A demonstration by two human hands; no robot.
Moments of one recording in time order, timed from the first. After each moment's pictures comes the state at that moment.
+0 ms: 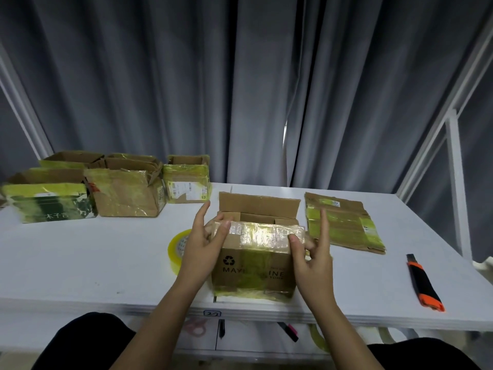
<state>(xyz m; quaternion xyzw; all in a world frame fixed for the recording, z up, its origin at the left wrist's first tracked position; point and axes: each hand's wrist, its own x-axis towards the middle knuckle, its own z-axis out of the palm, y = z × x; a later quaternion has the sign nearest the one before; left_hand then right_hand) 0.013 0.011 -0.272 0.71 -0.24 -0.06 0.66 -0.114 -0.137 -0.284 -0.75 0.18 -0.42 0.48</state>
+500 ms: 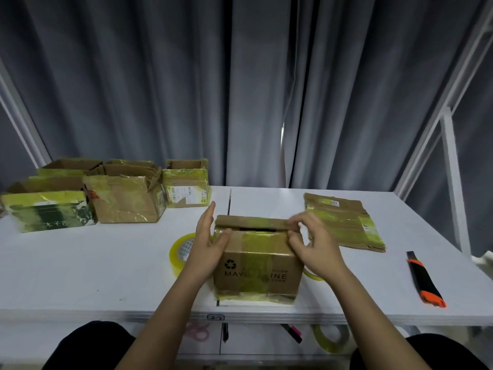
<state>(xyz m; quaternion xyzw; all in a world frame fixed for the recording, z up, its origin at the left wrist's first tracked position) 0.031 0.008 -0.277 0.73 -0.26 -0.09 0.63 -0.098 -0.183 -0.265 -0.87 0.11 -0.32 0.35</state>
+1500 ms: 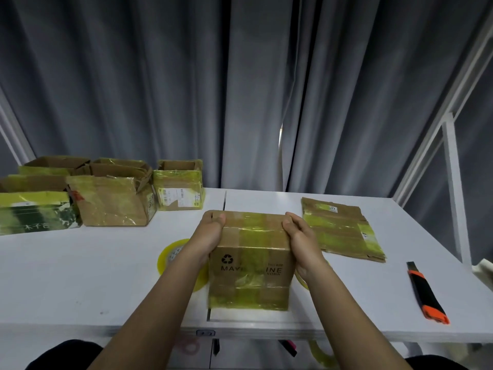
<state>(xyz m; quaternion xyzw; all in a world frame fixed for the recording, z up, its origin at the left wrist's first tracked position) 0.097 -0.046 -0.281 0.76 -0.11 -0.24 0.60 -0.045 -0.185 -0.266 -0.57 0.31 -0.26 0.72</state>
